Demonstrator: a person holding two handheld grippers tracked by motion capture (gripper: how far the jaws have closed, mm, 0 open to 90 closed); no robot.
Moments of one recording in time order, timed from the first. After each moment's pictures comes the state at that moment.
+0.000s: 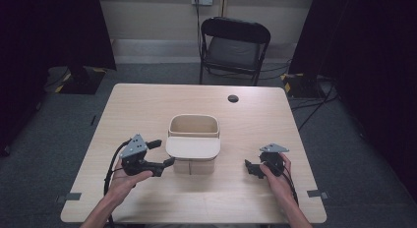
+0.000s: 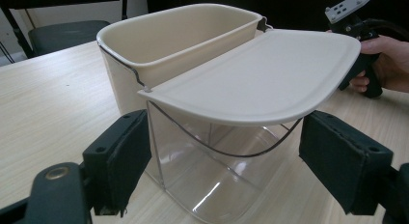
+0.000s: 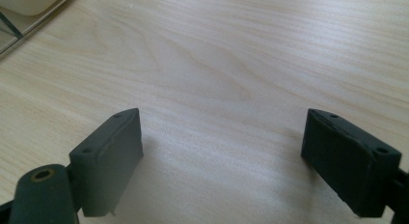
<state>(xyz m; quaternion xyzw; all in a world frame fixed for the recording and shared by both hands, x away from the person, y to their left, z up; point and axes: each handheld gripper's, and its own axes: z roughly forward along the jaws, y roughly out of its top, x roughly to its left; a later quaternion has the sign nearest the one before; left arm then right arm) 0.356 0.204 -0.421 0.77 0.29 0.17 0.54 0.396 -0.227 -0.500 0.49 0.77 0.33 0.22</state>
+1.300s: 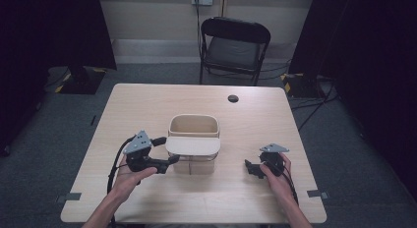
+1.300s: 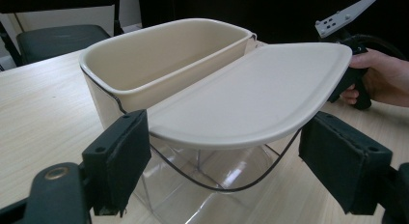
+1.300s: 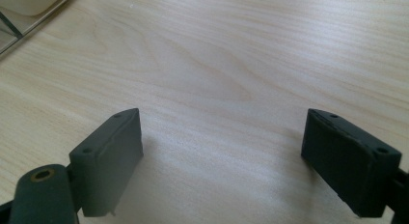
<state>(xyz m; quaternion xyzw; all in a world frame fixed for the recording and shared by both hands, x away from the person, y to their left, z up) 0.362 0.193 -0.413 0.77 0.29 0.16 0.55 0.396 -0.227 -0.500 0.49 0.77 0.33 0.22</state>
